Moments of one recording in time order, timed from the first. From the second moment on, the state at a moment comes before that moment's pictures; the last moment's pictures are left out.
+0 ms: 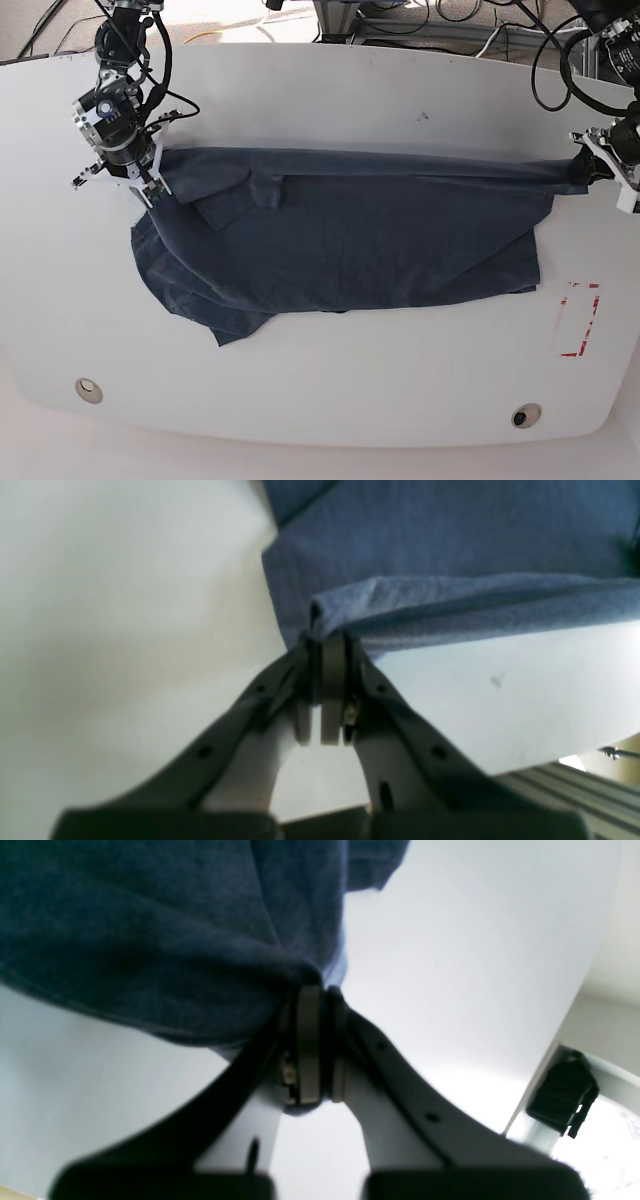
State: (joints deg) left arm 12.5 -23.5 -43.3 102.7 -53.9 -35.1 81.3; right arm -16.0 11.5 16.4 114.2 -9.5 40.7 -61.4
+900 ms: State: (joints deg) left arm 29.7 -26.3 -41.4 102.7 -53.8 -35.1 80.4; right arm -29.7 9.7 16.0 114.1 -9.6 40.8 -60.9
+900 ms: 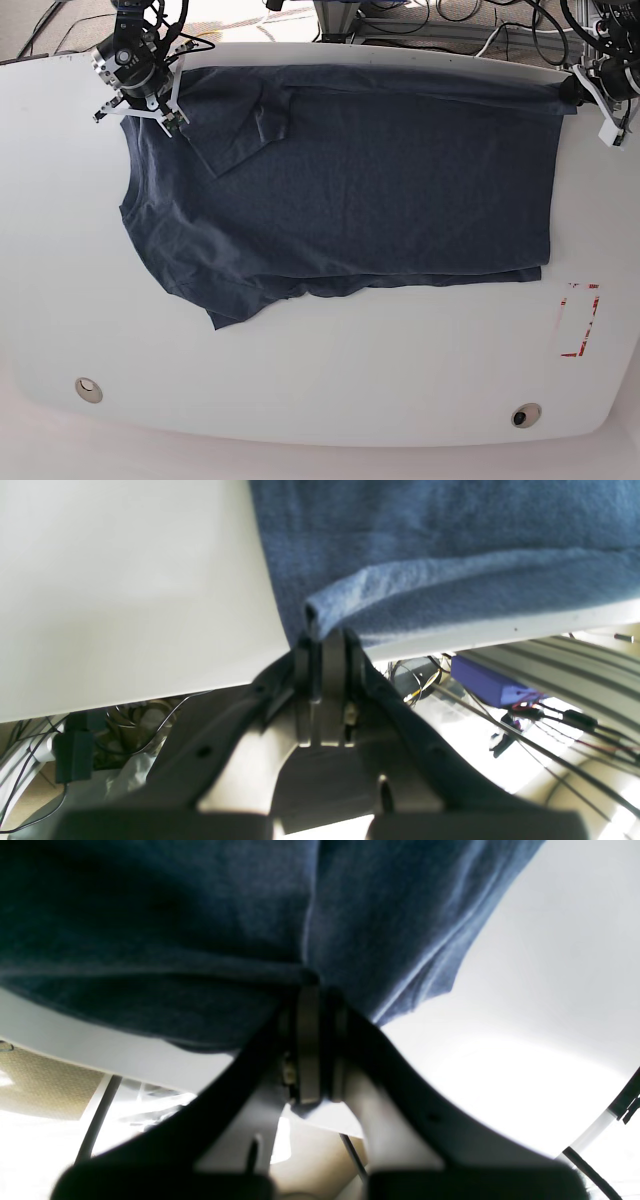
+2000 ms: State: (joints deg) left arm 29.8 -26.9 -35.9 102.5 -33.6 -41.7 80.2; right arm -33.7 12.7 16.2 113.9 -10.2 40.5 -58.9
